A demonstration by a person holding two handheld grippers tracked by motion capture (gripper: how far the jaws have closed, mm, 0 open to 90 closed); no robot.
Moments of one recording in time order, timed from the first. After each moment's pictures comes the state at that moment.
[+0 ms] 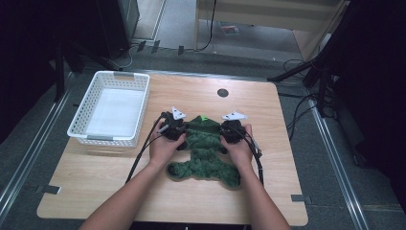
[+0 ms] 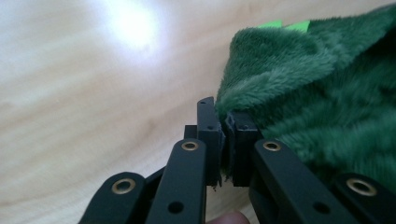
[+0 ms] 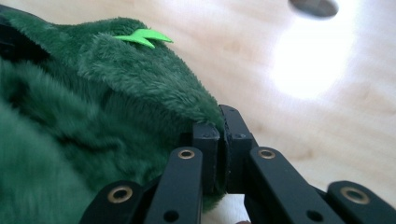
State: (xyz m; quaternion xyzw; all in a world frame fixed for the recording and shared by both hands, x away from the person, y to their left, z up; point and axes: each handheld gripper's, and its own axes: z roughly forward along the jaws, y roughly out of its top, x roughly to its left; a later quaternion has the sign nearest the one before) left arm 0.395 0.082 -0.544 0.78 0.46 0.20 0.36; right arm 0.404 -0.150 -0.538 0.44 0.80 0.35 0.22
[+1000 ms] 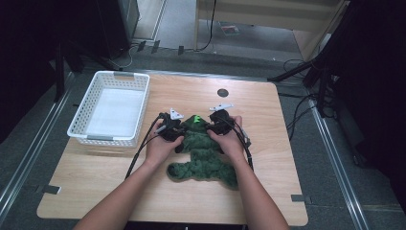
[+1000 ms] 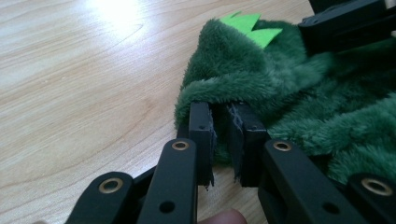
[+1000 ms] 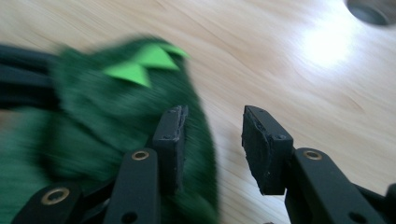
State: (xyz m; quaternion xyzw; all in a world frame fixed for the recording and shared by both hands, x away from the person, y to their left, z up) left arm 0.395 0.090 -0.545 0.78 0.46 0.17 0.37; right arm 0.431 -0.114 -0.528 0.44 0.82 0.30 0.19
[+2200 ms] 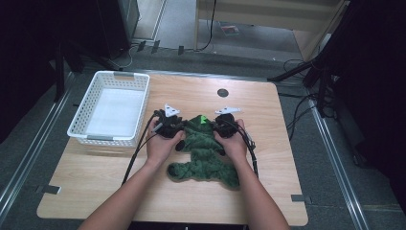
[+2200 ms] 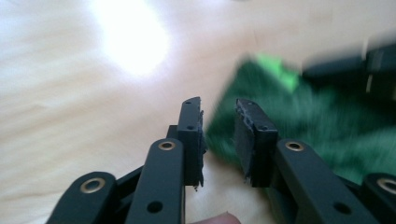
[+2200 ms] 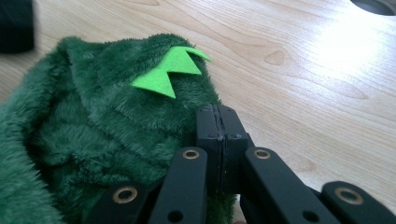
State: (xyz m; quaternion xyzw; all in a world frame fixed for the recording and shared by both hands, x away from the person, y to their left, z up) left arm 0.393 0.100 -0.521 0.71 0.50 0.21 0.44; right arm 0.430 -0.130 -0.540 0.43 0.81 0.36 0.16
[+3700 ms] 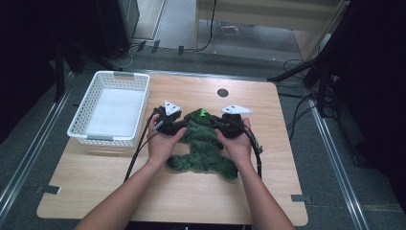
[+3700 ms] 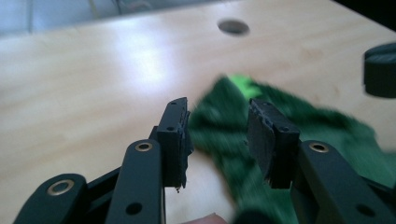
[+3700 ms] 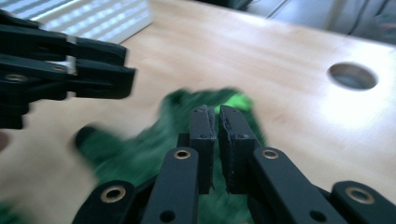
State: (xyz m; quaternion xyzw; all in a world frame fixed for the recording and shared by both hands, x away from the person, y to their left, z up) left arm 0.378 0.089 -0.511 0.74 0.48 0.21 0.42; right arm 0.389 -0.137 -0.488 0.40 0.78 0.46 0.17
